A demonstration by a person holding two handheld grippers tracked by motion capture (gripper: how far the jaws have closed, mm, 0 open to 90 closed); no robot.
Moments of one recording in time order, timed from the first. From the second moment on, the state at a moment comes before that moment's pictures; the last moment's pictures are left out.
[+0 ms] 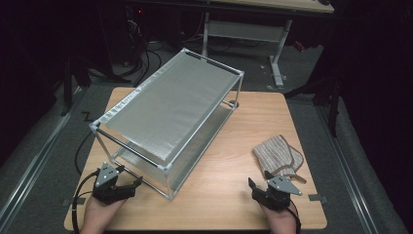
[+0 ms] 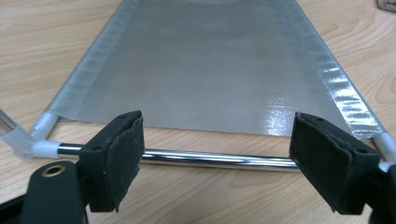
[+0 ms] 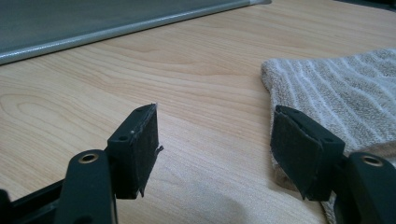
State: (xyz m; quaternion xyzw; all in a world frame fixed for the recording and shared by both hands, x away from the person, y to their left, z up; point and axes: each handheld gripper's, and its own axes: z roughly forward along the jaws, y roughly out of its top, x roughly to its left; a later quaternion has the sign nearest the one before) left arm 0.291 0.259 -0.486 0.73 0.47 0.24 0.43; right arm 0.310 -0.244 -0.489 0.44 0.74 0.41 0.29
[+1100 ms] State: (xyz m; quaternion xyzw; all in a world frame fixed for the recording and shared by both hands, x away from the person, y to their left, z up) left arm 0.282 0.265 -0.485 0.73 0.47 0.24 0.43; right arm 0.319 -0.234 -0.489 0.44 0.74 0.41 0.28
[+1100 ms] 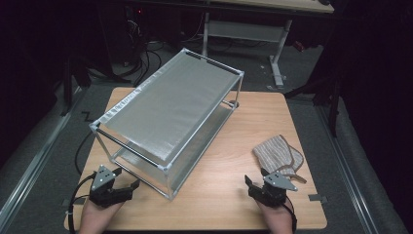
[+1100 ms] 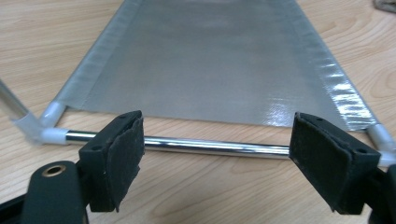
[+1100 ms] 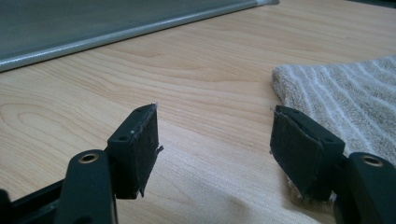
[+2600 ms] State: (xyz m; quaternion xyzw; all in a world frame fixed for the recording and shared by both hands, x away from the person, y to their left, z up) left arm 0.247 0.148 -0.451 0.77 0.35 0.21 0.49; right arm 0.299 -0.261 -0.486 0.42 0.74 0.42 0.30
